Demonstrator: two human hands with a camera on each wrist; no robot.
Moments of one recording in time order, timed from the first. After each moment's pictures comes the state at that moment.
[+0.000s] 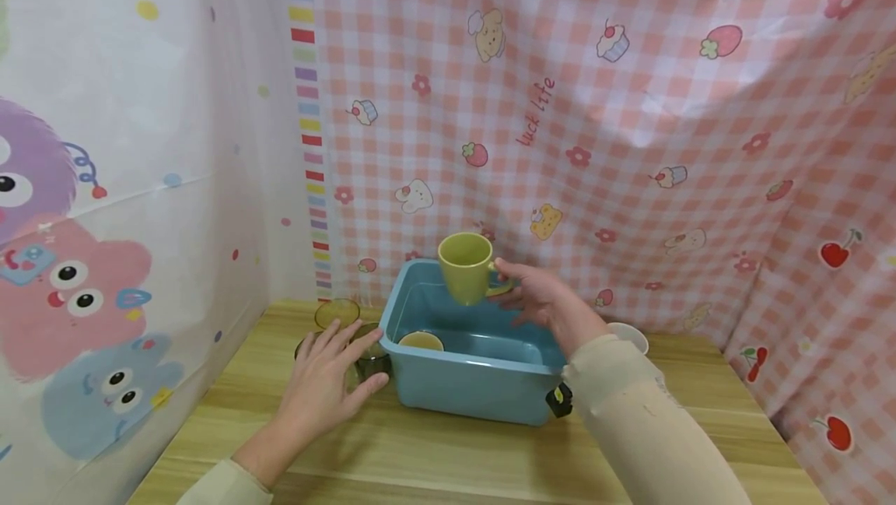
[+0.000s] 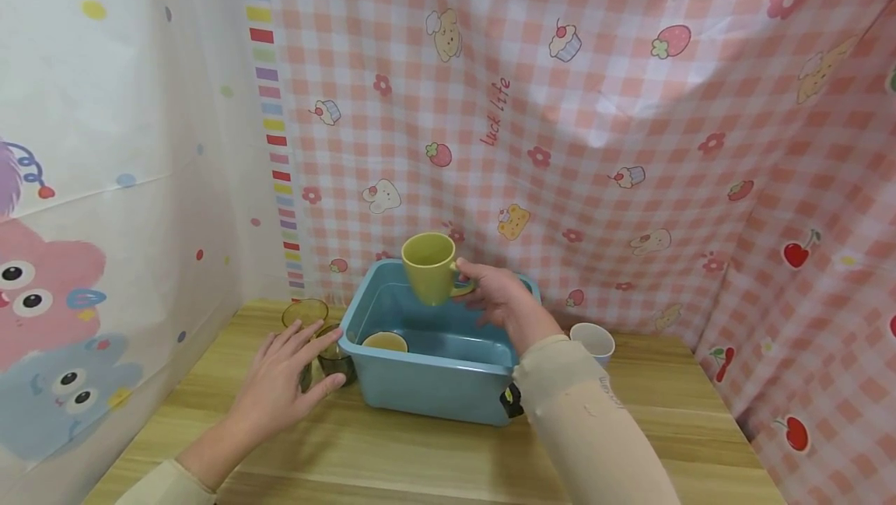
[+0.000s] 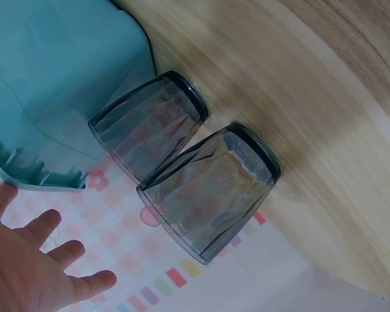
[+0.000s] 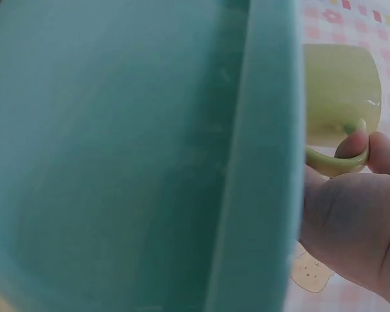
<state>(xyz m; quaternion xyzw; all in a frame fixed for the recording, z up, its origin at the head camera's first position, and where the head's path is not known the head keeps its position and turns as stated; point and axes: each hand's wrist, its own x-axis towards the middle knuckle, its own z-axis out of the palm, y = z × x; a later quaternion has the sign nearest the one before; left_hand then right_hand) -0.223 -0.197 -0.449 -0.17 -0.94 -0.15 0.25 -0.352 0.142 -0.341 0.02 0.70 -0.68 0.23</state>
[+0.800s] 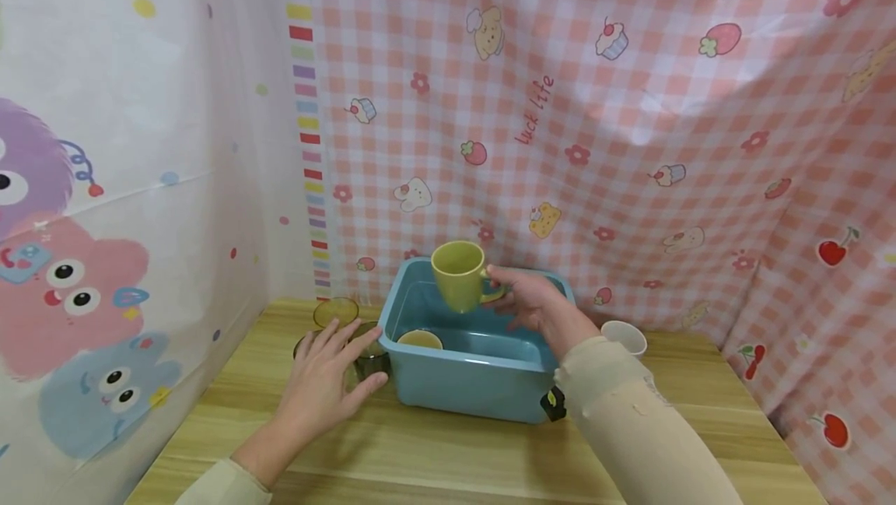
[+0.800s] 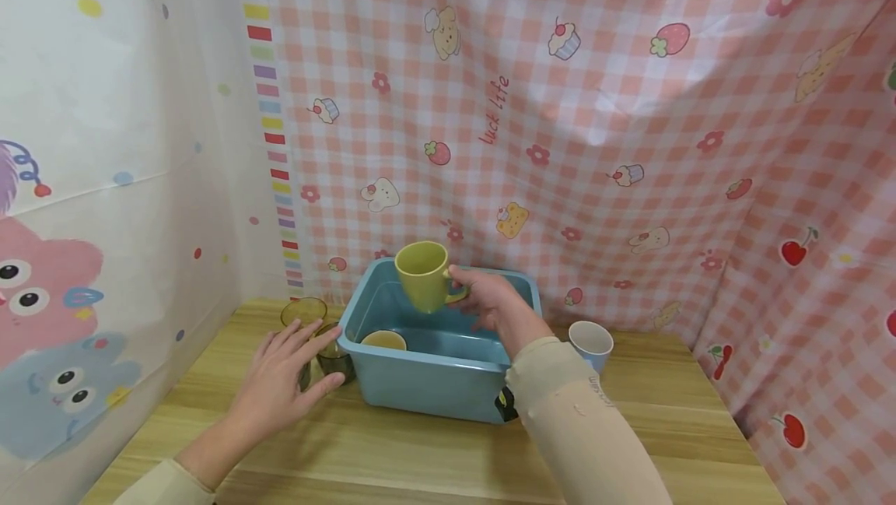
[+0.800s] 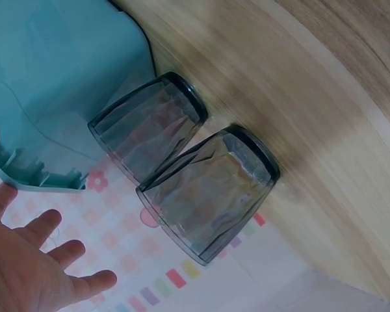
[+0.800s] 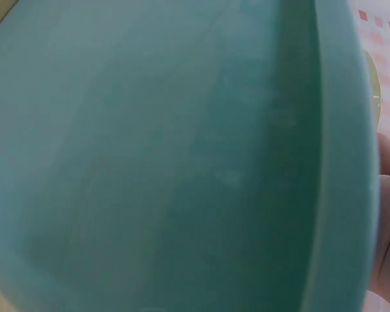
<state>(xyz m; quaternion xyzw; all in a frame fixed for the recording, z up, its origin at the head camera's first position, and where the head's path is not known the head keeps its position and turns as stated) -0.224 -0.197 -0.451 -0.17 -0.94 -0.15 0.25 -0.351 0.135 -0.353 0.02 0.72 -0.66 0.23</state>
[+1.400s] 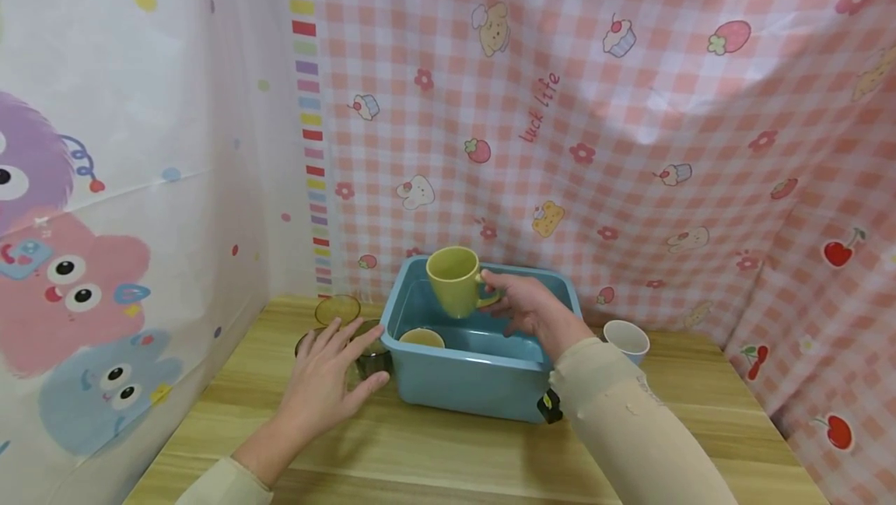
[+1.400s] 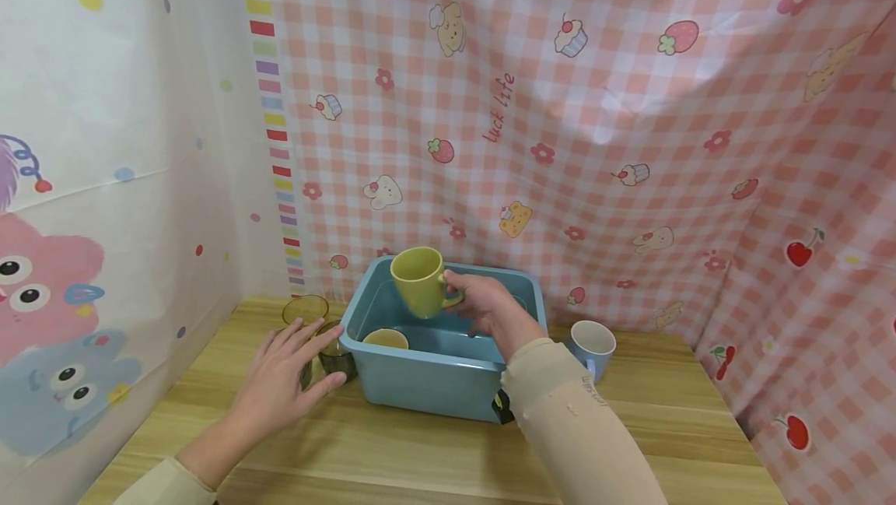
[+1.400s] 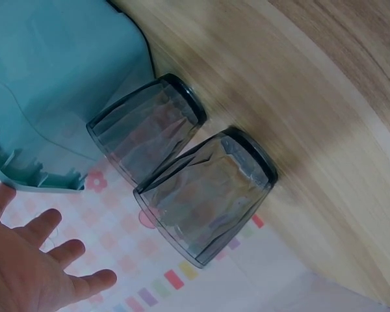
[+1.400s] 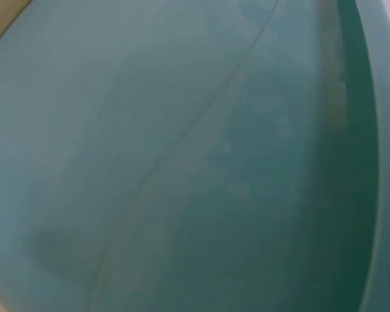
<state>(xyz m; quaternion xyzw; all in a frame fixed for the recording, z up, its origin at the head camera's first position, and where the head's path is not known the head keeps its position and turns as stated) -0.226 -0.200 -0.455 -0.17 -0.94 -0.15 0.25 -0.354 0.123 -0.363 0.05 0.73 -0.65 0.22</state>
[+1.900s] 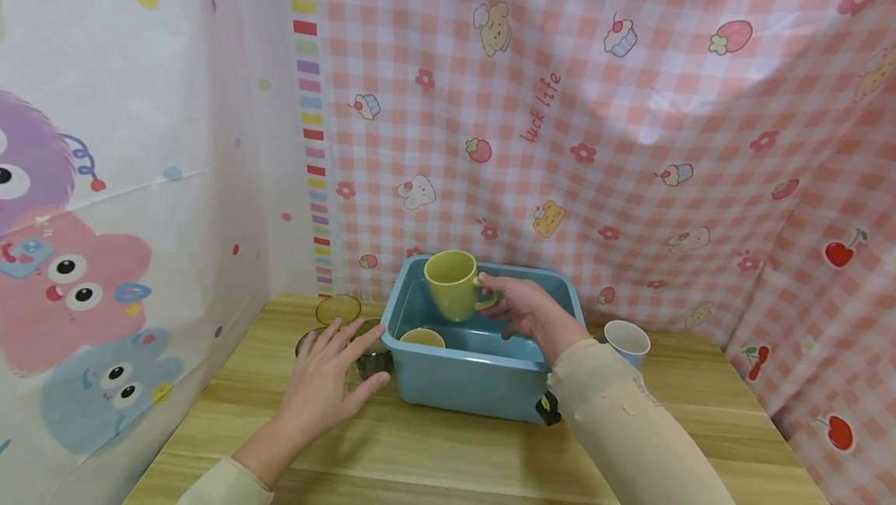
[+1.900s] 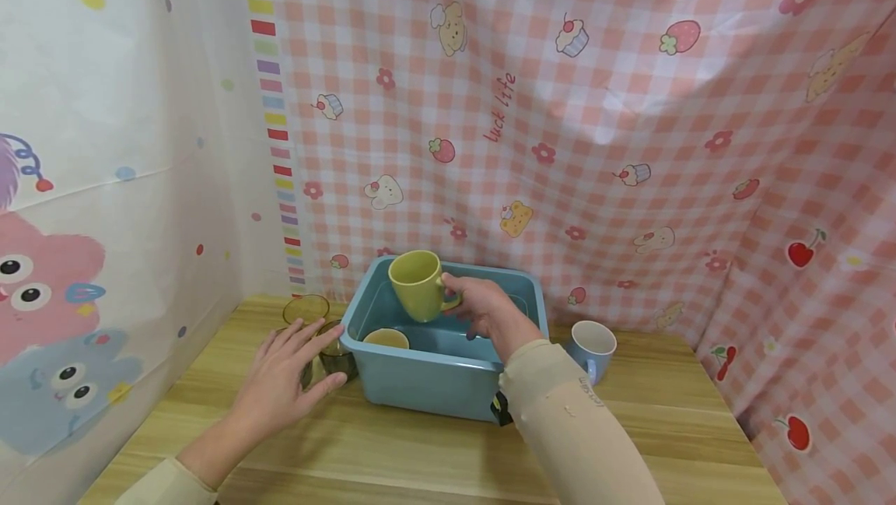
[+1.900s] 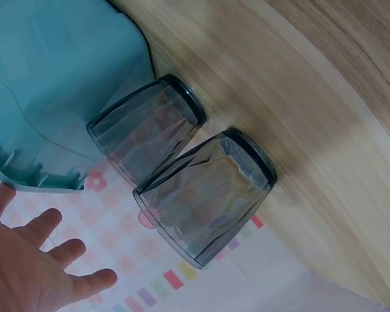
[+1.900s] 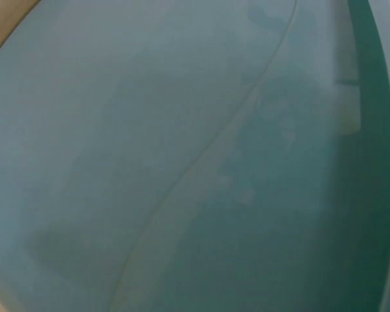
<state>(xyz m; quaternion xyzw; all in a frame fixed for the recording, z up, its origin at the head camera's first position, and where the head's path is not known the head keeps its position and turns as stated) -0.225 -0.199 -0.456 -0.17 -0.94 -0.15 0.25 -0.353 0.117 -0.366 0.06 0.73 -0.64 0.22</state>
